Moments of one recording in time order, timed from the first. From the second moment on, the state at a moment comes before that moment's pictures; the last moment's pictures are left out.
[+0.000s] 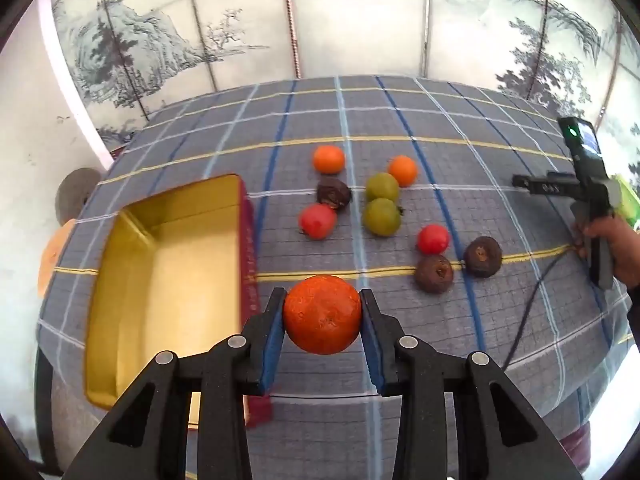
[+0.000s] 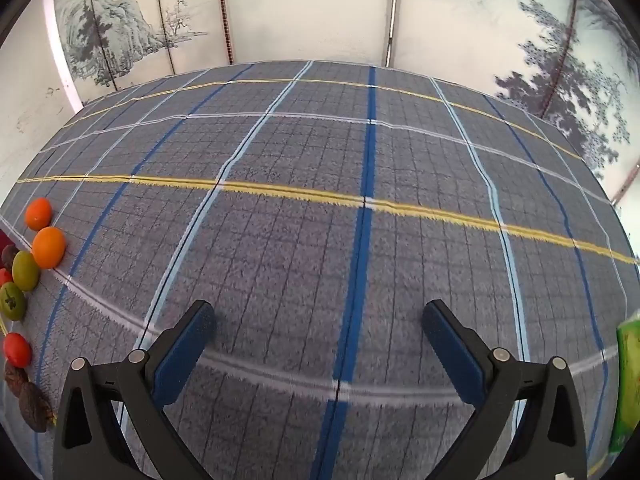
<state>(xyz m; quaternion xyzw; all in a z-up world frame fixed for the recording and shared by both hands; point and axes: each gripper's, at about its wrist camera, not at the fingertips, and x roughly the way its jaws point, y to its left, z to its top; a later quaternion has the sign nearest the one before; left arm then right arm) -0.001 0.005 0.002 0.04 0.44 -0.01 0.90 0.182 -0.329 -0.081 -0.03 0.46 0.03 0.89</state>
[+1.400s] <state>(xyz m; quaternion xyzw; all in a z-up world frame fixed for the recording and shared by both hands) 0.108 0.166 -0.052 0.12 0.50 0.09 0.85 0.143 -0.331 -0.080 -0.02 0.46 0.00 0.89</state>
